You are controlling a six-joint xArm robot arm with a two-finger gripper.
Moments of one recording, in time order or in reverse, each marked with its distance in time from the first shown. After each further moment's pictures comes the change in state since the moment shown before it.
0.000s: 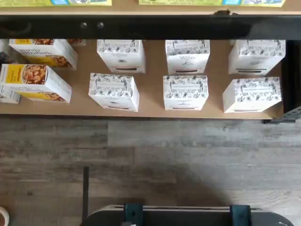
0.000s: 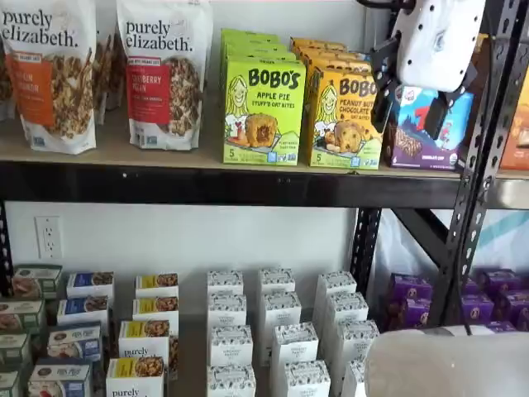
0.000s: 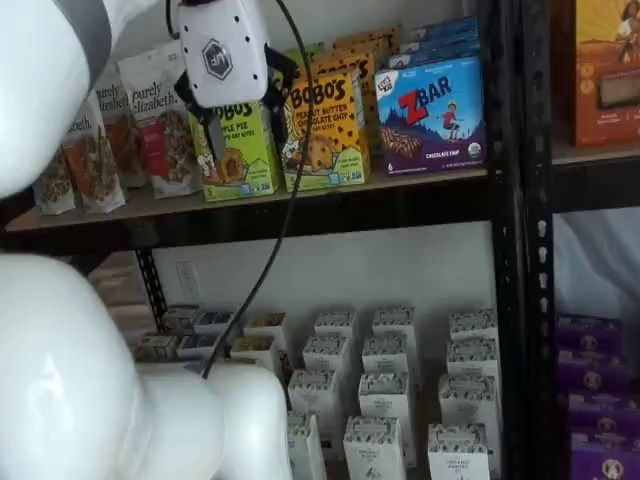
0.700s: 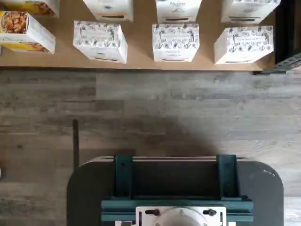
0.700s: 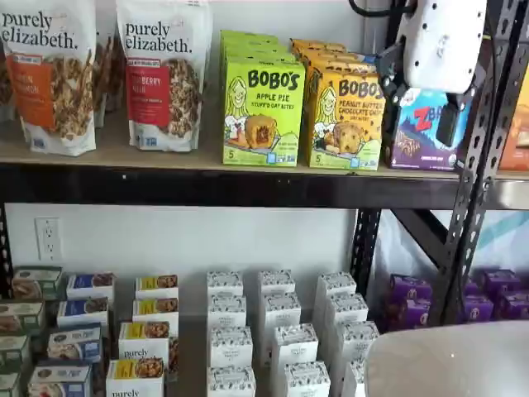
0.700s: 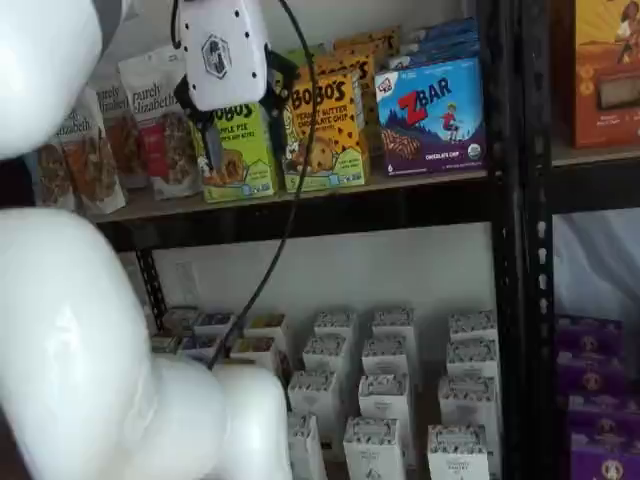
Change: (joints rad) arm 0.011 0.080 -0.081 -0.030 0.168 0.005
